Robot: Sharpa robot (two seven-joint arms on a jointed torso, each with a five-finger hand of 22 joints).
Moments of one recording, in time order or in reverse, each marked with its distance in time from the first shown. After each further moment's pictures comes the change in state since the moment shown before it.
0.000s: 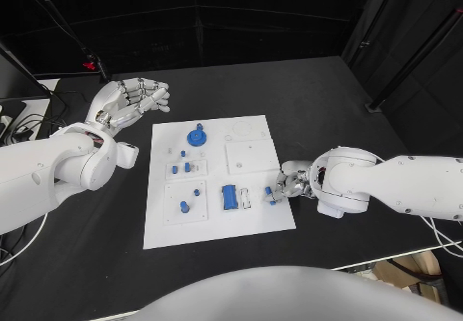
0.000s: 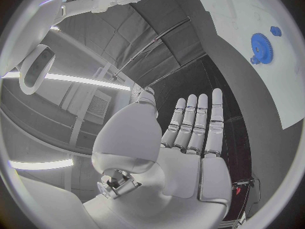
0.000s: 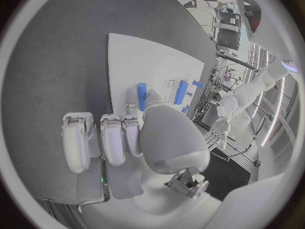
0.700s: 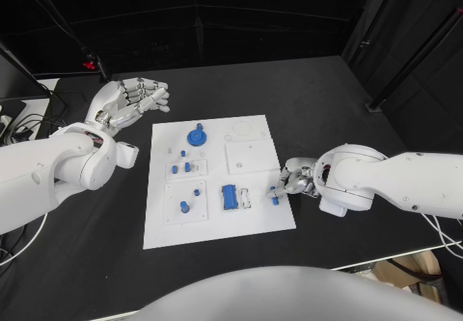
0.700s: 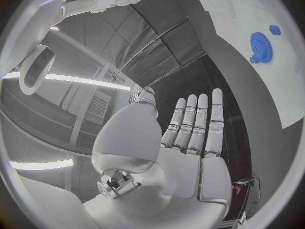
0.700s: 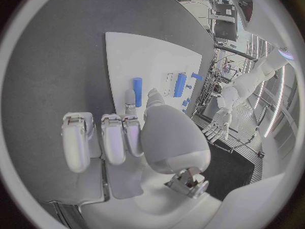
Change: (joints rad) left arm 0.000 0.001 0.000 -0.002 0.000 -0.002 0.000; left_hand -0.004 -0.004 0.004 -0.004 0.000 0.000 0.000 -0.004 0.000 0.000 0.000 -0.005 0.000 0.000 0.000 0.000 0.002 0.000 0.000 0.000 0.000 0.001; right arm -0.006 -0.028 0.027 0.012 0.058 -0.027 -0.012; right_hand -0.034 -0.040 -0.028 0.017 -0.055 -0.021 0.000 -0.005 -0.126 0.000 0.000 -0.005 -0.003 0.000 0.000 0.000 0.000 0.000 0.000 0.000 0.000 0.000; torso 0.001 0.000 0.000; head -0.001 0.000
